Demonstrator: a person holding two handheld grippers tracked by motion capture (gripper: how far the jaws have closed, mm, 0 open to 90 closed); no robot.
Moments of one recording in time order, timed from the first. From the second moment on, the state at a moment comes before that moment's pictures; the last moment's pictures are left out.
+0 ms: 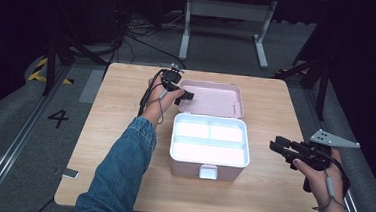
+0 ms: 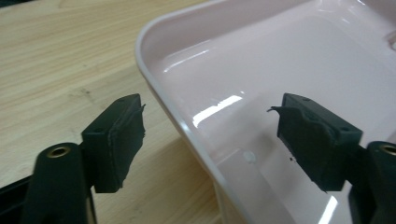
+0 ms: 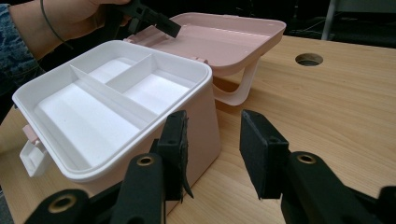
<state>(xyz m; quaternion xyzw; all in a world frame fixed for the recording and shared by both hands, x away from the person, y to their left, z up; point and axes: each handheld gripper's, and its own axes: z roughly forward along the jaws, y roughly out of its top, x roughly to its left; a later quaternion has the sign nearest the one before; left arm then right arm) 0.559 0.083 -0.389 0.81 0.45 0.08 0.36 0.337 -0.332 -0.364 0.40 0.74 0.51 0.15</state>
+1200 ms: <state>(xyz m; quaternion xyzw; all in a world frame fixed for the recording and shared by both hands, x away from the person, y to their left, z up) 0.432 0.126 -0.273 0.81 0.30 0.15 0.49 0.368 -0.330 -0.360 0.40 0.75 0.51 0.15</state>
